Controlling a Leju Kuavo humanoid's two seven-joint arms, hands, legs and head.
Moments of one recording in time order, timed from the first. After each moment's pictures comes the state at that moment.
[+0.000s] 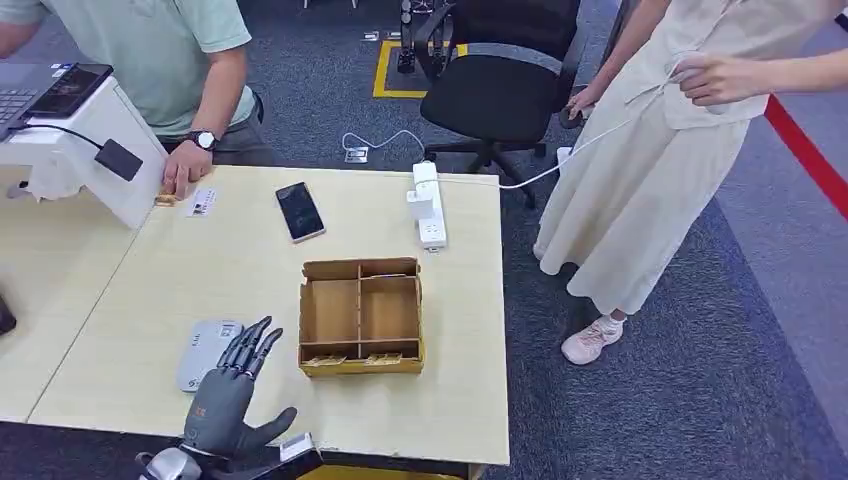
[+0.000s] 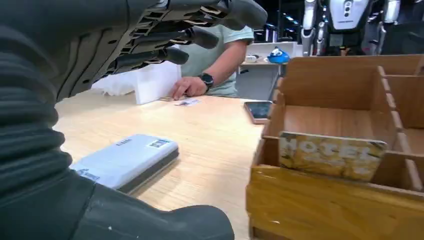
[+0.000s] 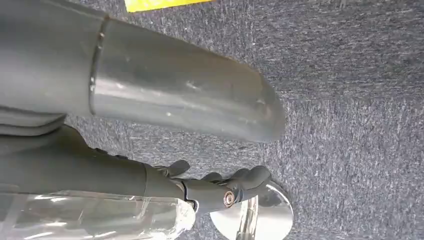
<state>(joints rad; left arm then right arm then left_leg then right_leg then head) 0.23 0.29 -0.37 -1.68 -0.90 0.36 -0.12 -0.10 0.25 -0.81 -0.30 1.02 -0.52 -0.36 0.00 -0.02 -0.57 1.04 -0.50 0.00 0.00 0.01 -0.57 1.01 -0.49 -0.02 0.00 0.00</state>
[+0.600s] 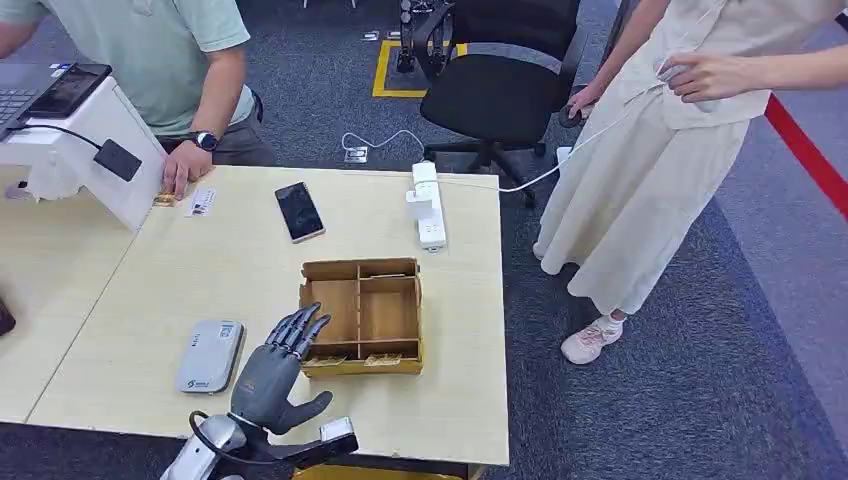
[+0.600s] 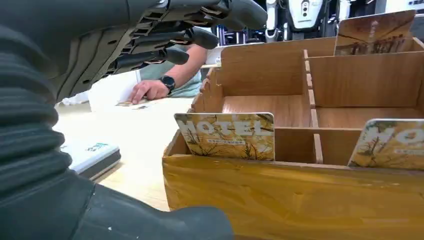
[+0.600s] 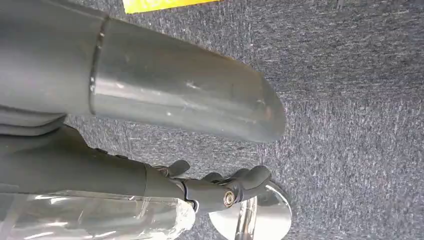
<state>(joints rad) 0.06 0.23 -0.46 -1.53 -0.95 0.31 -0.15 -0.10 0.25 -0.77 -0.30 0.99 -0.54 -0.35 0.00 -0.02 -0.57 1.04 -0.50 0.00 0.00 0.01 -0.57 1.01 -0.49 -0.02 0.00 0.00</state>
